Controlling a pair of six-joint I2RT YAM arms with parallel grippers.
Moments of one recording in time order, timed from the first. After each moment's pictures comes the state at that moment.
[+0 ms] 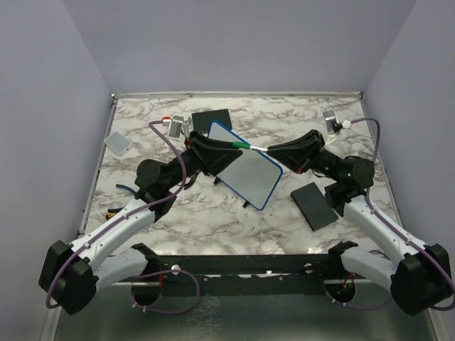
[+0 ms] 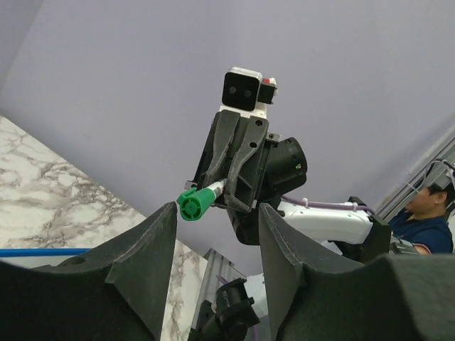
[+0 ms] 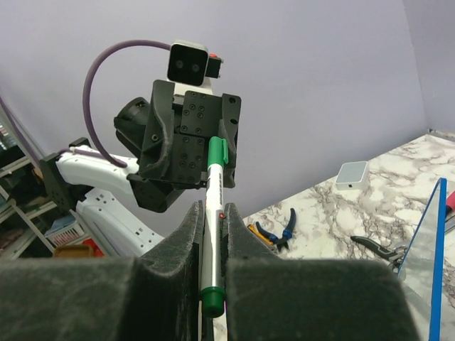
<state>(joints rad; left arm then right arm) -0.62 1.02 0.67 0.87 0.46 -0.94 0.37 1.03 0.62 1.05 -0.79 0.91</state>
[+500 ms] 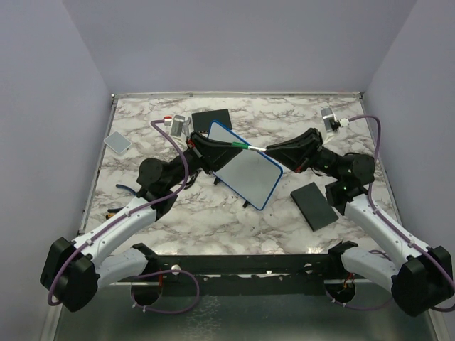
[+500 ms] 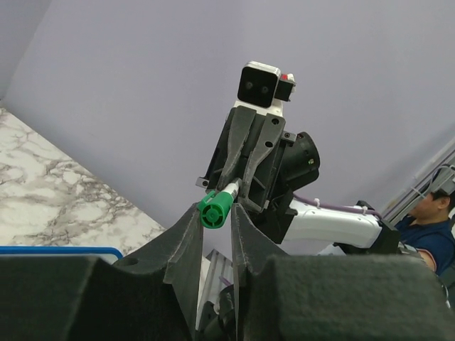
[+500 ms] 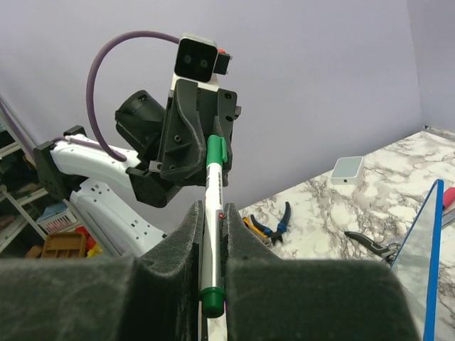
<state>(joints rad) -0.62 1.05 0.67 0.88 0.46 -0.97 0.38 1.02 0.66 0.95 -0.81 0.84</state>
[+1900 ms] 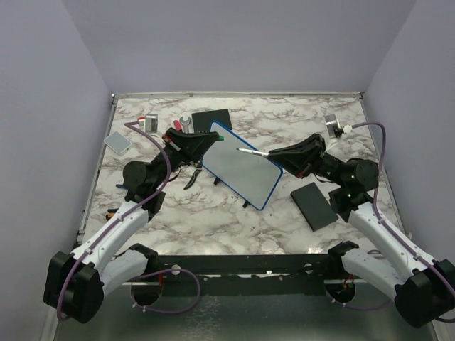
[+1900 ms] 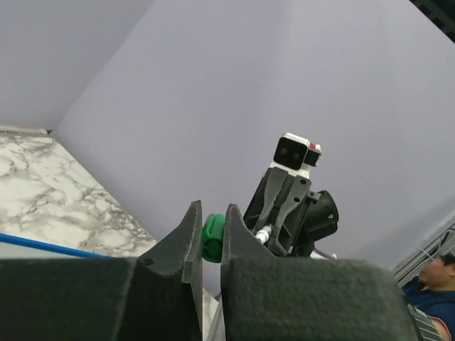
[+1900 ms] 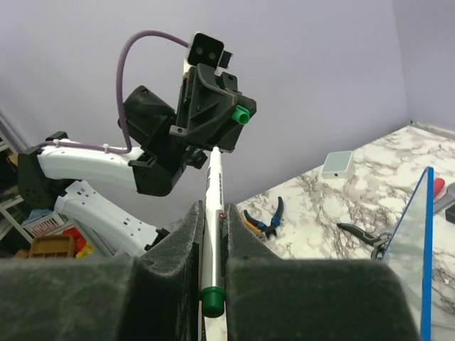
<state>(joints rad) -0.45 1.00 0.61 0.92 0.44 -1.09 0.38 0.94 0.63 0.84 -0.78 0.79</state>
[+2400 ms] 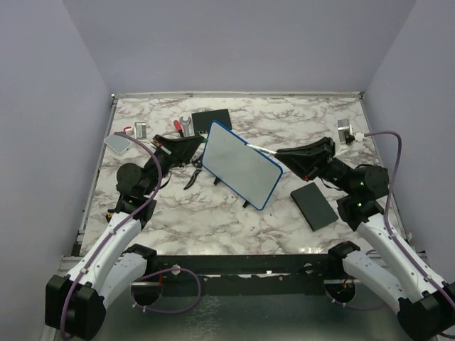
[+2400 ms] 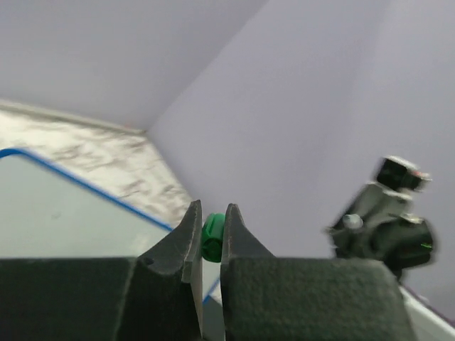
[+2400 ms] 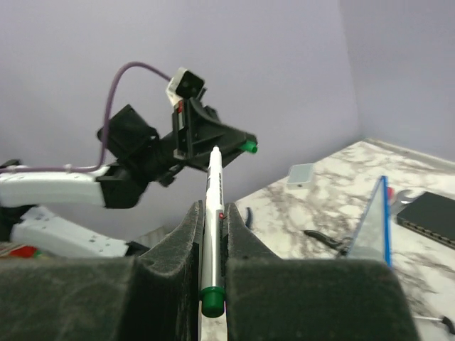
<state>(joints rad) -0.31 0.89 0.54 0.80 0.39 -1.03 0.38 0.82 0.63 0.72 -0.71 0.70</state>
